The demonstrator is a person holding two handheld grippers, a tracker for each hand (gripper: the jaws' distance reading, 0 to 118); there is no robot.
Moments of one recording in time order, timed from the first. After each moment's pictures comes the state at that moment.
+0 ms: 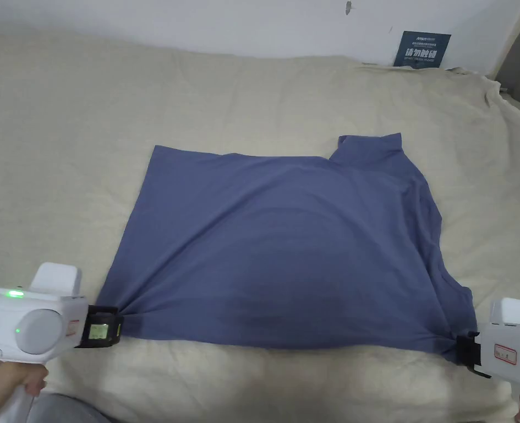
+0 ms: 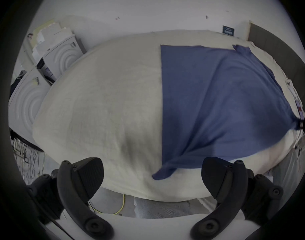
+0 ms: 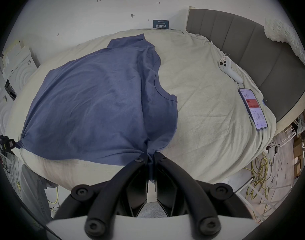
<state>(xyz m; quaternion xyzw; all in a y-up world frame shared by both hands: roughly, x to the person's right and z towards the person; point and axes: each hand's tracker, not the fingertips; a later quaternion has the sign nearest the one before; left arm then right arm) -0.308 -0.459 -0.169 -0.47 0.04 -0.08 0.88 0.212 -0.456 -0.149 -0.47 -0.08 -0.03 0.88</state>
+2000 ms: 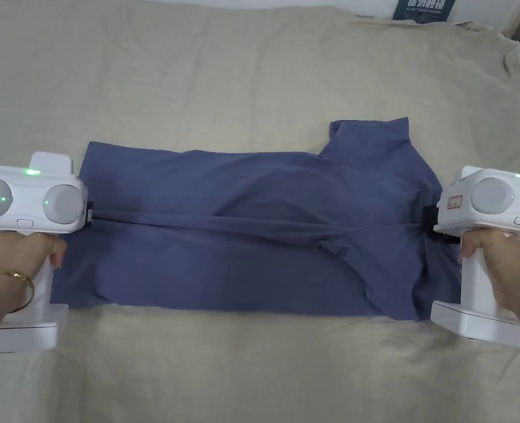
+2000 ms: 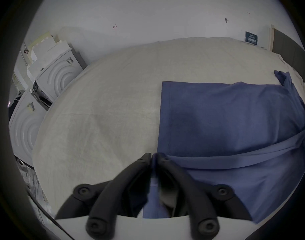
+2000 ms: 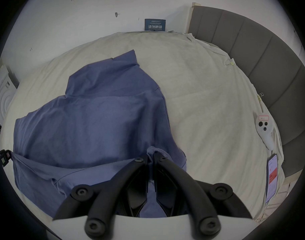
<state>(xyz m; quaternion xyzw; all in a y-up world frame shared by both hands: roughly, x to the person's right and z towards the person) -0.271 -0.475 -0.465 -0.44 0.11 -0.09 0.89 0.230 -0.465 -0.460 -0.48 -0.13 -0.04 0.87</state>
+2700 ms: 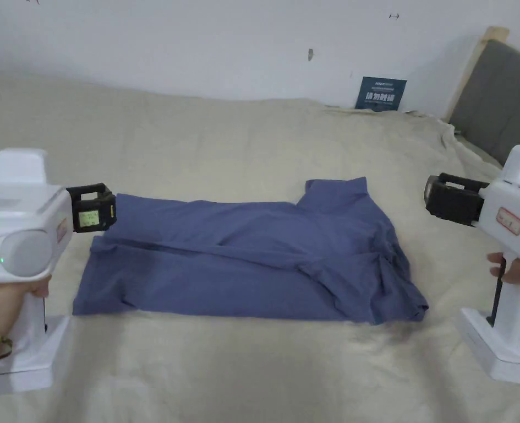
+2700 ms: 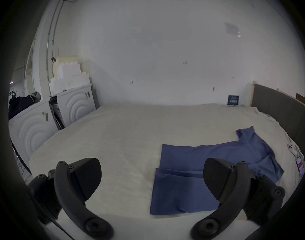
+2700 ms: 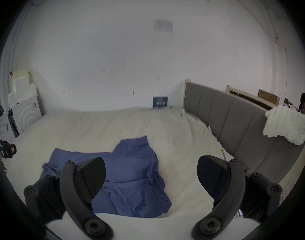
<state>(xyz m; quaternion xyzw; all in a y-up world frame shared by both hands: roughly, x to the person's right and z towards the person) -0.273 -0.328 -0.264 -0.17 0.08 -0.03 0.98 0.193 -0.277 -0.228 -0.16 -0.10 0.01 0.98</state>
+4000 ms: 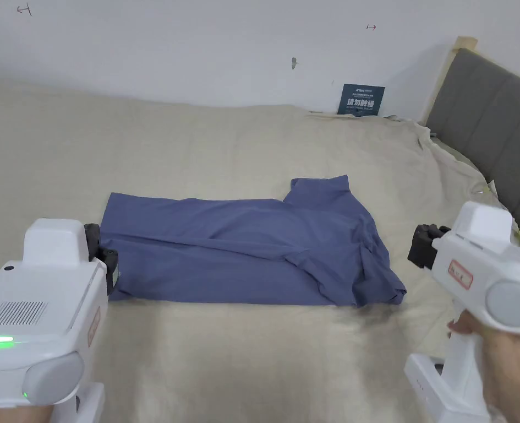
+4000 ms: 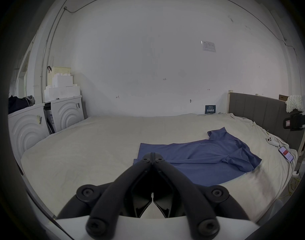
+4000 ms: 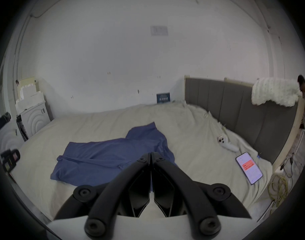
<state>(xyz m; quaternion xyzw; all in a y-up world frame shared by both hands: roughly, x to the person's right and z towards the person) -0.235 -0.363 -0.167 -0.11 0.01 -0.02 0.99 0.187 -0.324 -0.191 -0.21 -0.08 -0.07 0.97</state>
